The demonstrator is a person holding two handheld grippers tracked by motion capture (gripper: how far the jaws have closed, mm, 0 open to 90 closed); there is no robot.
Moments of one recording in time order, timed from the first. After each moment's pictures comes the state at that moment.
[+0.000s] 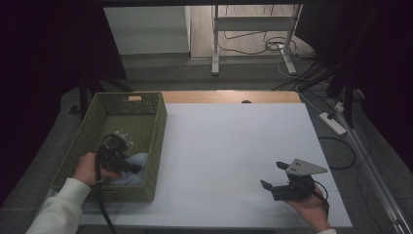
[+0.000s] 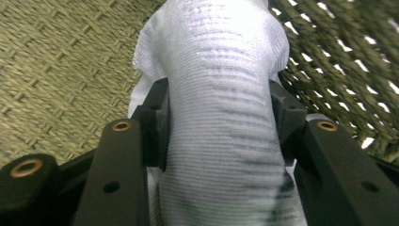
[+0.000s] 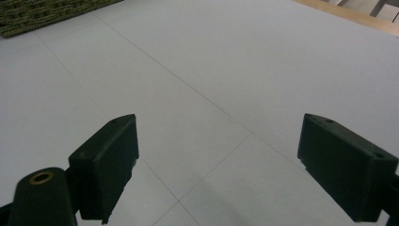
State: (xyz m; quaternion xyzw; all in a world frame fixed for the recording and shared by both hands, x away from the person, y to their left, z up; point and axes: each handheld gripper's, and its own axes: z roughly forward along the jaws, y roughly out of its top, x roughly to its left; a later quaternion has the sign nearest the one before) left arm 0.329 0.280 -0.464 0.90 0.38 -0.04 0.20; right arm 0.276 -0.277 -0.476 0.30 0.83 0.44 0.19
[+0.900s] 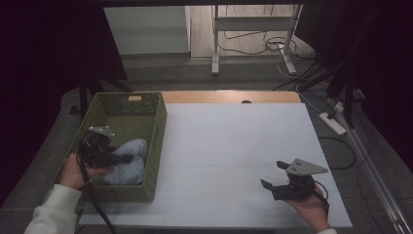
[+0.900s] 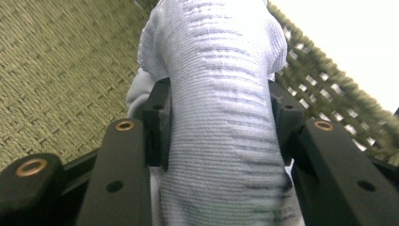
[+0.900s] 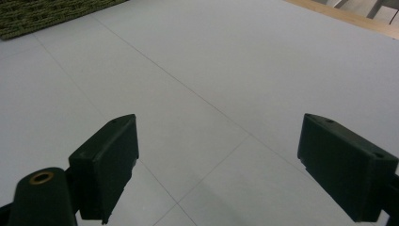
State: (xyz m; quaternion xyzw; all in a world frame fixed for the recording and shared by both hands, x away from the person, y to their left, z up) left arm 0.306 0.305 -0.428 0.85 0.42 0.03 0.31; right arm 0.277 -0.278 -0.476 0.30 0.82 0.44 0.19
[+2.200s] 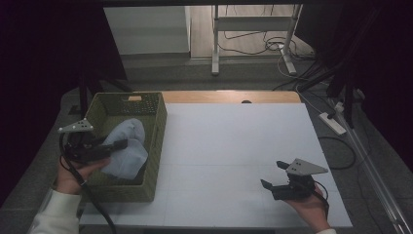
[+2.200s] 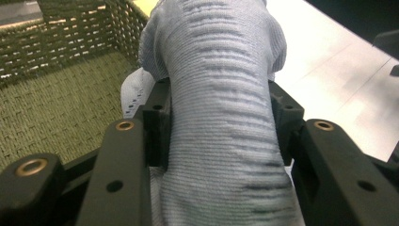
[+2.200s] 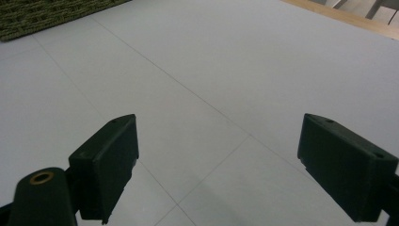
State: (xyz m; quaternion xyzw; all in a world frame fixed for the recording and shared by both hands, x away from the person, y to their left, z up) left arm 0.279 0.315 -0.396 0.77 0.44 0.12 0.45; right arm 0.276 -0.278 -0.476 0.30 0.82 0.44 0.19
